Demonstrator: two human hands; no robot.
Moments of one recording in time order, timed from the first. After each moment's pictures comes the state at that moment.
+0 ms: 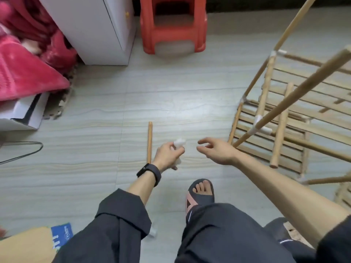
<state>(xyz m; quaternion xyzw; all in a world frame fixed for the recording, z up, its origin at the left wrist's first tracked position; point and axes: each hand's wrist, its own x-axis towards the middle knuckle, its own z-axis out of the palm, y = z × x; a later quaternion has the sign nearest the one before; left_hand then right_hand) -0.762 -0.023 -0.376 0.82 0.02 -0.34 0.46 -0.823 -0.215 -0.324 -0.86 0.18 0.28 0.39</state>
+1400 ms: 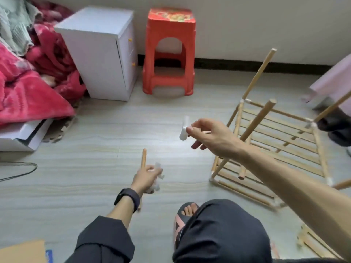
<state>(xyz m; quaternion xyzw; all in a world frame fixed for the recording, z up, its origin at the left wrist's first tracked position) -0.781 0.031 -0.324 0.80 0.09 -0.32 0.51 -0.837 -0.183 -0.131 -0.86 0.10 0.04 0.49</state>
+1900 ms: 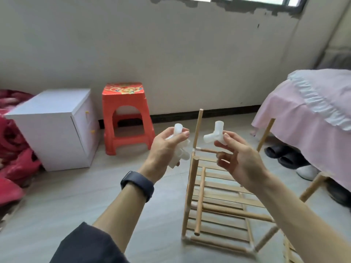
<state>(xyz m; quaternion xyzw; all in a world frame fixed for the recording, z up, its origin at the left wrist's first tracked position) -0.779 -0.177 -0.050 0.64 -0.23 -0.21 0.70 -0.917 -0.327 -0.037 -0.57 0.19 -0.20 0.77</state>
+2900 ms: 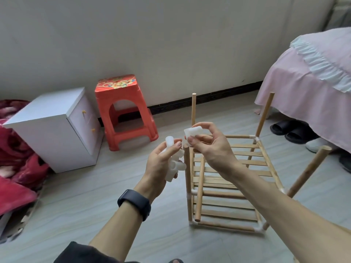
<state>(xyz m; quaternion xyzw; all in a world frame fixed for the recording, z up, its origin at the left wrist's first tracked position) -0.809 -0.184 -0.098 0.62 -0.17 -0.28 0.72 -0.886 -0.327 -0.090 -0.69 0.12 -0.23 0.68</state>
